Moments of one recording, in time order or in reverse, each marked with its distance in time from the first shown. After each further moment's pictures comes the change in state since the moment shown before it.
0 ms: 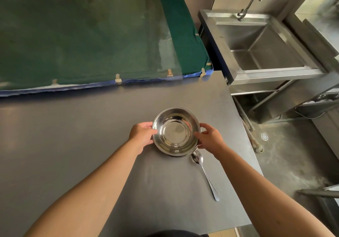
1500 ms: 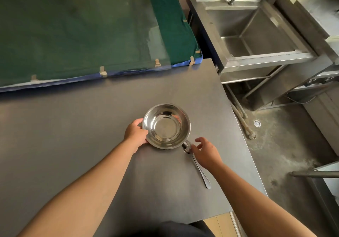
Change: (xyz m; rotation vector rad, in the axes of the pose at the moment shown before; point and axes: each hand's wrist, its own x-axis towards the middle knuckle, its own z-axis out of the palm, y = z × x) left_hand 0.006 -0.027 0.026 0.173 0.056 -0.027; right_hand -0.026 0.087 0.002 -0.425 0.078 0.010
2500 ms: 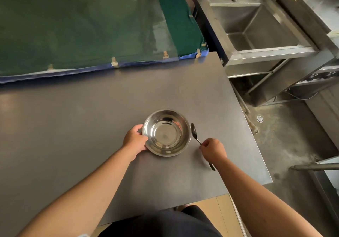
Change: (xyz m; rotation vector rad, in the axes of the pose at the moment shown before) left_hand -0.048 -0.065 -0.046 -0.053 -0.045 -0.019; right_hand -0.042 0.008 0.023 -0.063 0.035 0.145
